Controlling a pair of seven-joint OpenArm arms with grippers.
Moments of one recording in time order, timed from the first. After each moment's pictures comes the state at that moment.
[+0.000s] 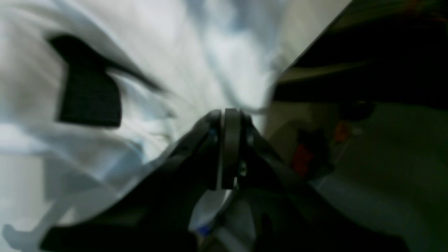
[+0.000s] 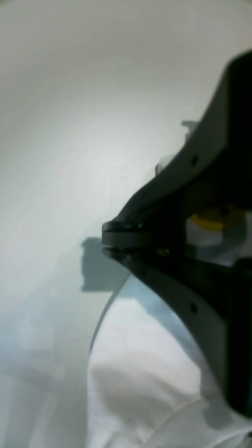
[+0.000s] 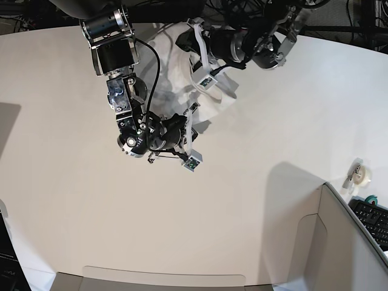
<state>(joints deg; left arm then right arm) 11.2 -16.8 28.4 110.2 -47.1 -3.4 69.5 17.9 -1.1 -15.2 79.1 13.5 38.2 -66.1</state>
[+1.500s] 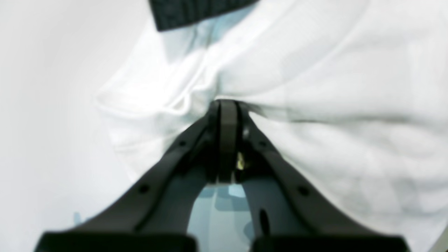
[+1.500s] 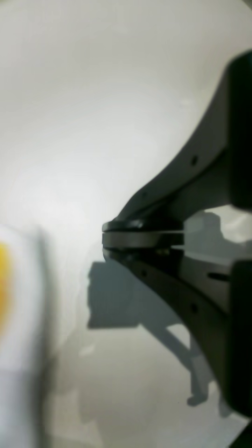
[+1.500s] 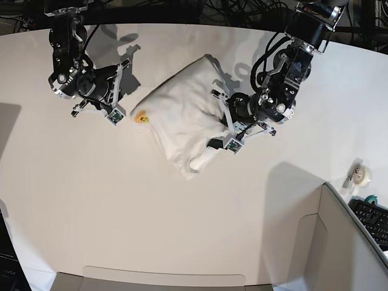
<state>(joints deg) -5.0 -19.2 24.0 89.5 -21.1 -5.2 58.4 -8.2 15.7 0.4 106.2 13.5 38.2 -68.0</state>
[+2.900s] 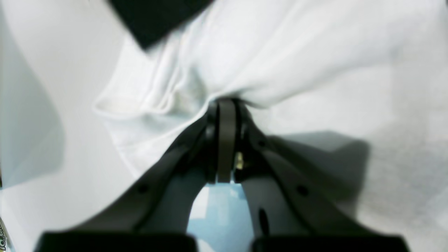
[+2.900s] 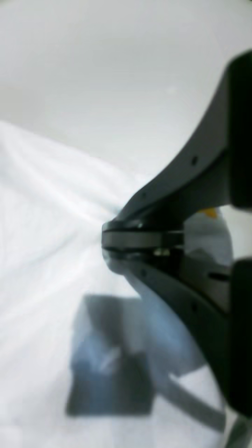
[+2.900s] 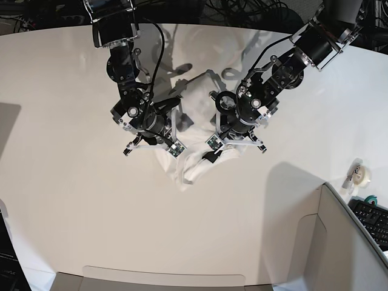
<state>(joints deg) -12.7 -24.6 46.5 85.6 -11.6 -0.6 47.1 6.9 -1.6 -11.9 91.3 -14.1 34.3 -58.9</state>
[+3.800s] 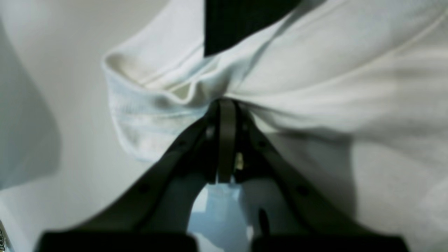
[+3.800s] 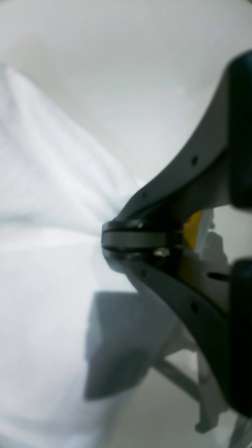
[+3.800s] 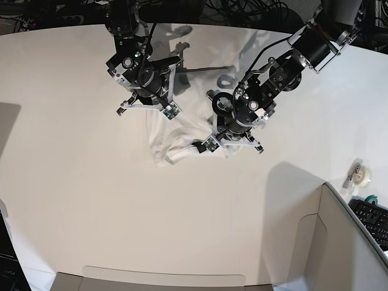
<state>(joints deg) -14.0 -23.5 46.5 88.5 -12.4 -1.4 51.3 -10.2 -2.6 -11.3 108.1 -14.5 30.1 -62.0</state>
